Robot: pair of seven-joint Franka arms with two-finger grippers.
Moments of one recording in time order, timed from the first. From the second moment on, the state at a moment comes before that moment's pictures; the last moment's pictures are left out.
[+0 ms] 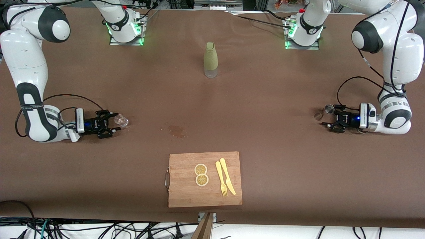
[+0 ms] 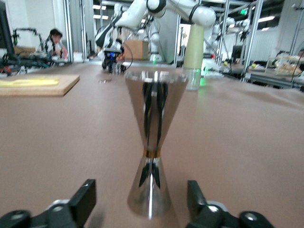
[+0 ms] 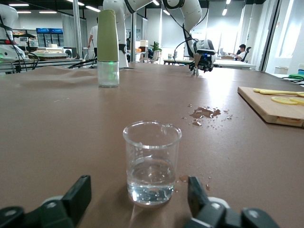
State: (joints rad) left arm 0.25 1.09 0.36 -1.47 -1.09 1.25 2.71; right arm -0.35 1.09 0.02 -1.40 0.91 1.41 -2.67
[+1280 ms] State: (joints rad) left arm 0.19 0.83 0.40 -1.24 -0.75 1.20 1.48; right arm -0.29 0.45 0.02 -1.46 0.44 1.51 -1.73
